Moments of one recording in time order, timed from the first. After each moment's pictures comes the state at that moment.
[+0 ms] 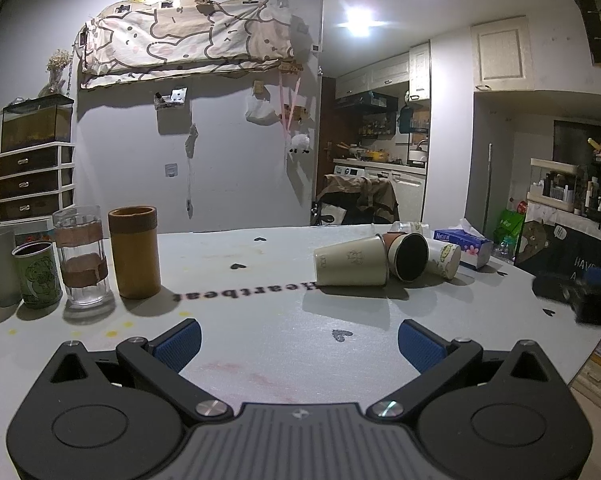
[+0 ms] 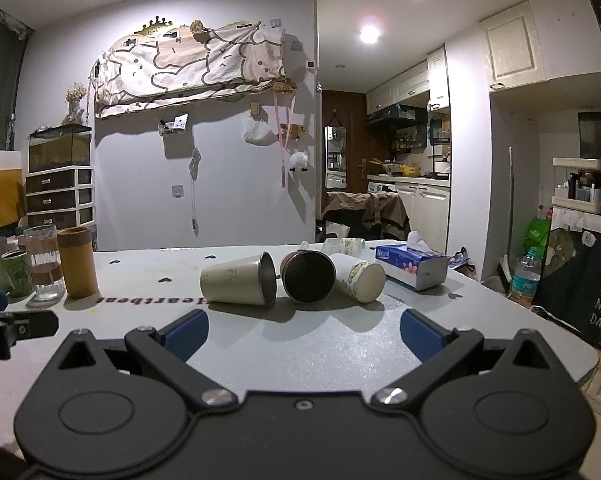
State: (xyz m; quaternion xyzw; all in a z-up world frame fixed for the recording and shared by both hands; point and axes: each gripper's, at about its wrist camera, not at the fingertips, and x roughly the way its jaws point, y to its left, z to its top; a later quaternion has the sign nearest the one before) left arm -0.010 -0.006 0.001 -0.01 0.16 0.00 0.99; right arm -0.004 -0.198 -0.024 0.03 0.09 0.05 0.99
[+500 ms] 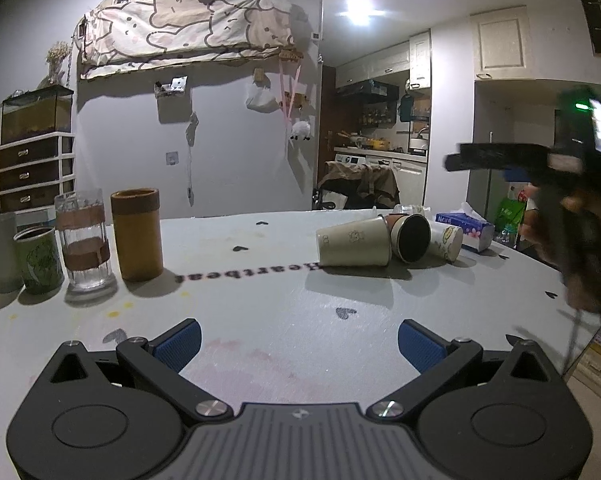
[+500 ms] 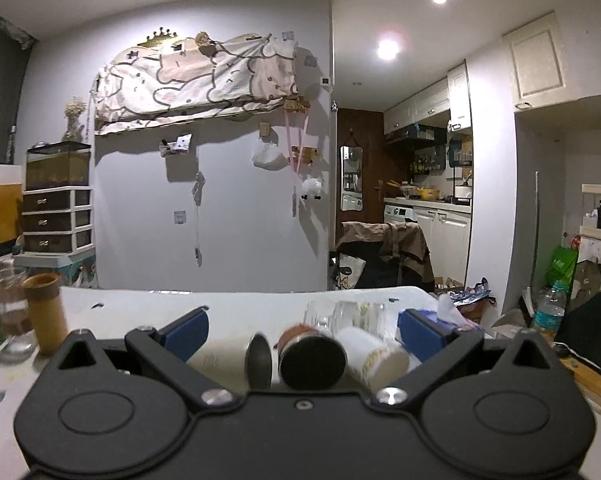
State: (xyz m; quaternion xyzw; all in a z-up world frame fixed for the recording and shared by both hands) left arm -0.012 0.000 -0.014 -0.01 0.18 0.00 0.98; right arm 0.137 -0.203 0.021 0.03 0.06 0.07 1.00
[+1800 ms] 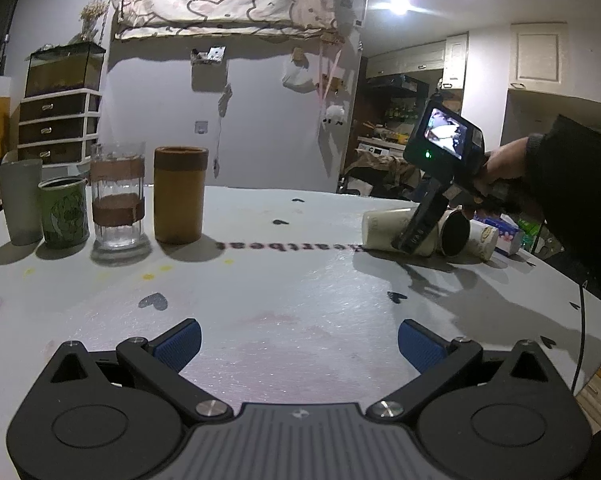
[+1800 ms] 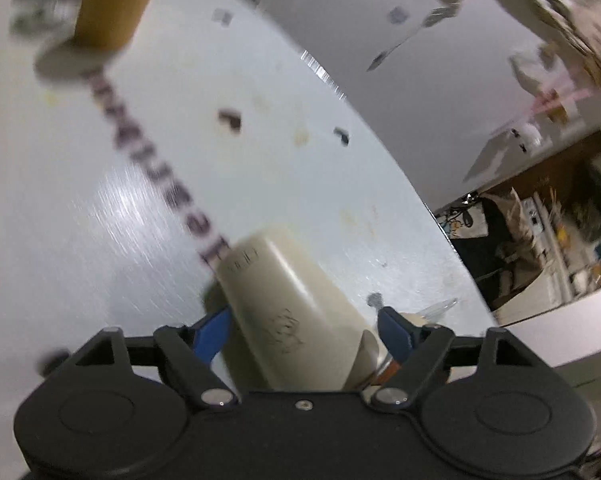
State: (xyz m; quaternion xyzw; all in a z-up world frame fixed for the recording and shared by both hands) left arm -0.003 0.054 -0.033 -0.06 0.21 0.02 0.98; right arm 0.299 -0.025 -0.025 -0.46 0.30 0.21 0.81
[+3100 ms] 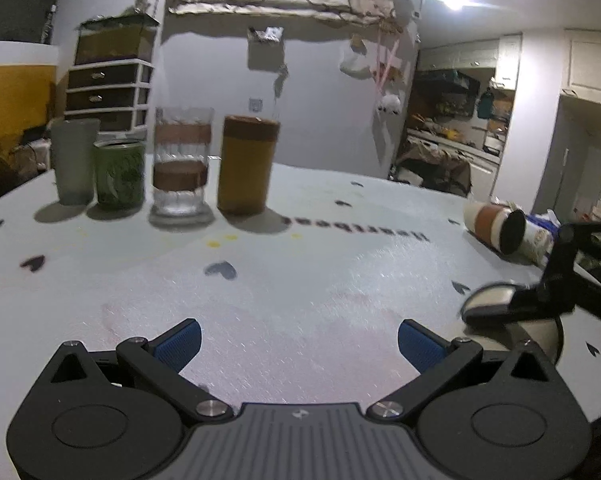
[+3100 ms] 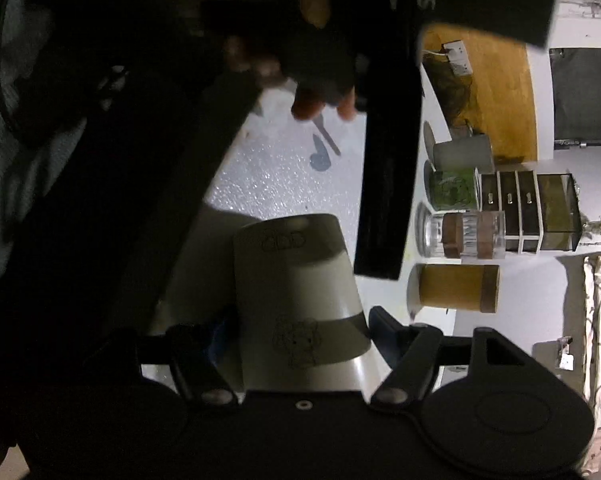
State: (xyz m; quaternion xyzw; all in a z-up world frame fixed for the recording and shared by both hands) left arm -0.010 0.086 -0.047 -0.10 0.23 0.08 0.97; right arm -0.041 -0.026 -0.065 -0.69 -0.04 0.45 0.56
